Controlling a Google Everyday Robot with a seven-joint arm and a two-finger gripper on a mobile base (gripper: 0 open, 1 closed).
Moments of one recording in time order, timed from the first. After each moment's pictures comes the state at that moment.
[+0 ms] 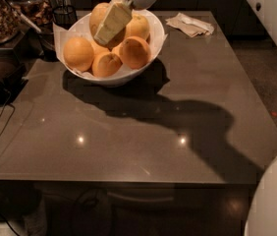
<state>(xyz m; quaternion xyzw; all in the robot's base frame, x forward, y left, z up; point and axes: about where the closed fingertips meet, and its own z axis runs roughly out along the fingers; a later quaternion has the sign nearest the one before) 0.628 0.053 1.015 -0.61 0.70 0.17 0.33</state>
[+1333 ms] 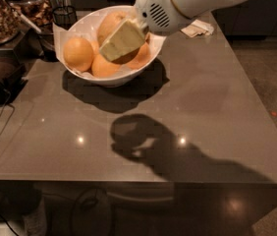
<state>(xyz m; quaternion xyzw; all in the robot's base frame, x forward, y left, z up) 0.528 0.026 1.034 -0.50 0.74 0.14 0.42</state>
